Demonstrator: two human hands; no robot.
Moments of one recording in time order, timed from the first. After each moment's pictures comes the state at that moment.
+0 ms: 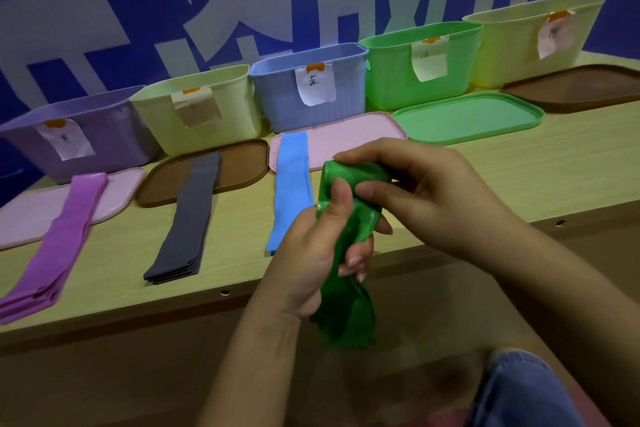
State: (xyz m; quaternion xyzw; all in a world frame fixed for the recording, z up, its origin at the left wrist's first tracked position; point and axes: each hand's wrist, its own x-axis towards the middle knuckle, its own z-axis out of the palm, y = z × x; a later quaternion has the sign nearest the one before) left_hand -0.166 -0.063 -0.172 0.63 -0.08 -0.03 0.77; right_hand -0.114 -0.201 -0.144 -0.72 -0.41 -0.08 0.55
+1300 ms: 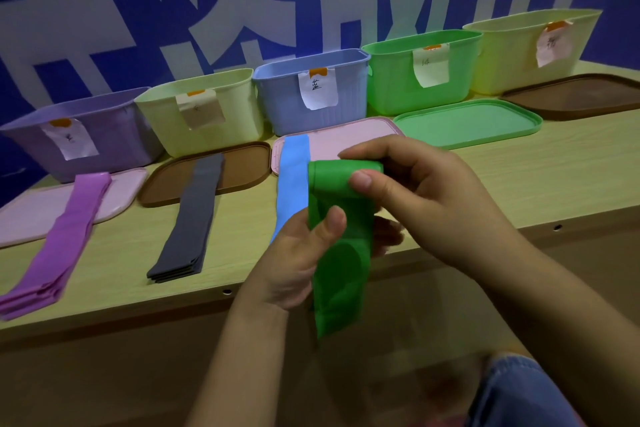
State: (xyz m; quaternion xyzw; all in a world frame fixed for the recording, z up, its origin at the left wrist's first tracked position) left_hand -0.167 -0.047 -0.175 0.57 -0.18 -0.03 0.80; right_hand -0.129 -0.196 -0.139 -0.70 -0.36 -0.07 0.61
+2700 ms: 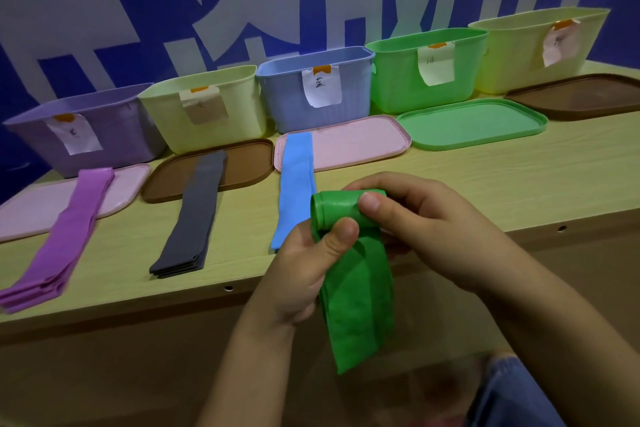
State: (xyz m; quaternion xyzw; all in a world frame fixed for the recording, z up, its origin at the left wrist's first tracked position) left_hand -0.177 -0.052 -0.181 0.59 -0.15 0.02 0.79; right_hand -0.137 -0.200 -0.150 -0.68 -0.32 0.11 0.65
